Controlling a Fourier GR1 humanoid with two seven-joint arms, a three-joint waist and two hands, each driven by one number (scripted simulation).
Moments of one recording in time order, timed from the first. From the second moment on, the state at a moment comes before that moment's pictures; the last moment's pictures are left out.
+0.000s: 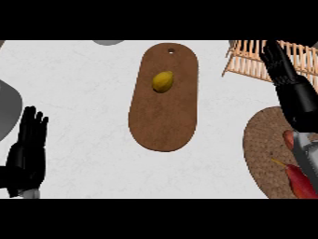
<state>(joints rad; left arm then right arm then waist) 0.08 0.25 -0.07 -1.60 0.29 0.39 -0.13 -0.36 -0.46 0.17 -1.50 -0.22 -0.12 -0.16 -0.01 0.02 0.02</state>
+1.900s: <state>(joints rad) -0.21 0.28 -0.28 -1.43 0.10 0.20 0.01 -0.46 -1.02 0.10 -0.81 -0.09 0.66 -0.50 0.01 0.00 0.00</state>
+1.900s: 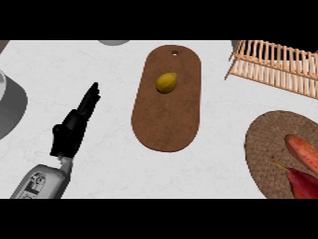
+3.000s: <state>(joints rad) -0.18 0.24 -0.21 -1.43 0.04 0.15 0.01 -0.20 -1.11 0.06 -1.30 0.14 0.62 -0.43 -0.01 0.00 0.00</state>
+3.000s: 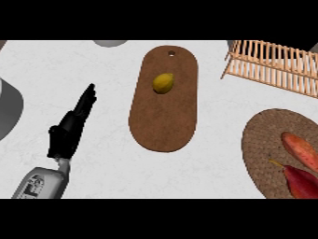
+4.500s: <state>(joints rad) -0.17 0.16 -0.10 -1.43 -0.06 0.05 0.01 -0.10 -0.82 -0.10 -1.44 0.49 0.69 -0.35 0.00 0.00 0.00</state>
